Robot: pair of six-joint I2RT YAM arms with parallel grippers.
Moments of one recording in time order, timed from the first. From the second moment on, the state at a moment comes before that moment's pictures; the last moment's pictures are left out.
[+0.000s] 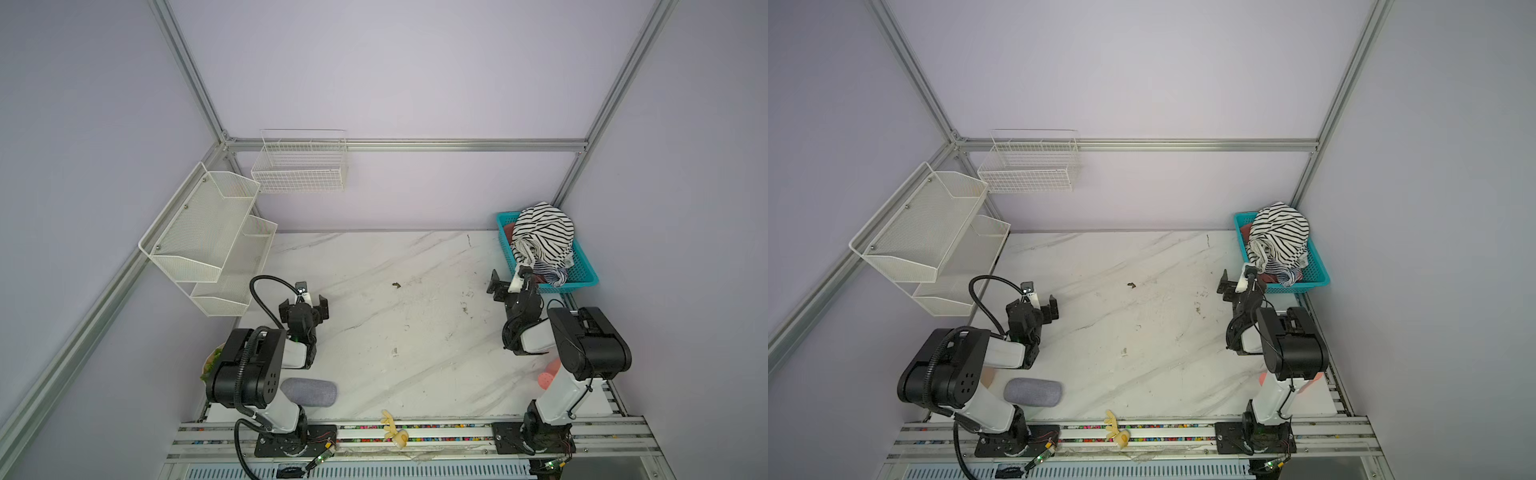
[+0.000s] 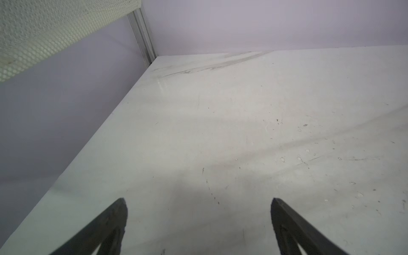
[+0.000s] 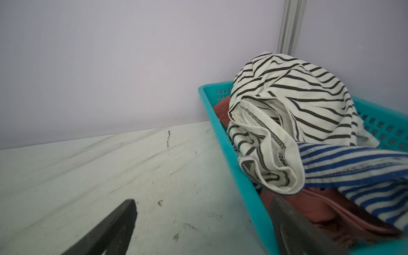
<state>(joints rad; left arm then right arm) -0.03 1.60 0.35 0.92 -0.33 0.03 0.05 1.76 0.45 1.27 0.15 0.08</state>
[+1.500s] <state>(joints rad) -0.03 1.24 0.57 0.38 -0.22 -0.04 0.06 1.50 0.83 0.62 0.16 0.14</state>
